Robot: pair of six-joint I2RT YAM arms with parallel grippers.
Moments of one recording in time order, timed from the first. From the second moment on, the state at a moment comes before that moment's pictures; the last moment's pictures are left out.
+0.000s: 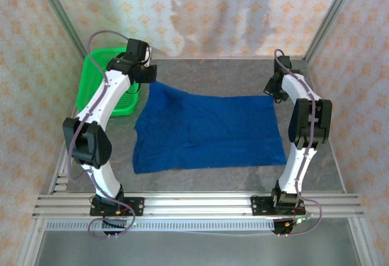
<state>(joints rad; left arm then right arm) -0.17 1.76 1.71 -0.85 -0.05 -0.18 -0.06 1.99 1.57 -0.74 0.13 0.48</state>
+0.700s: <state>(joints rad) -0.17 1.33 1.22 -0.77 0.01 -0.32 -0.07 1.78 1.29 -0.66 0.13 0.48</state>
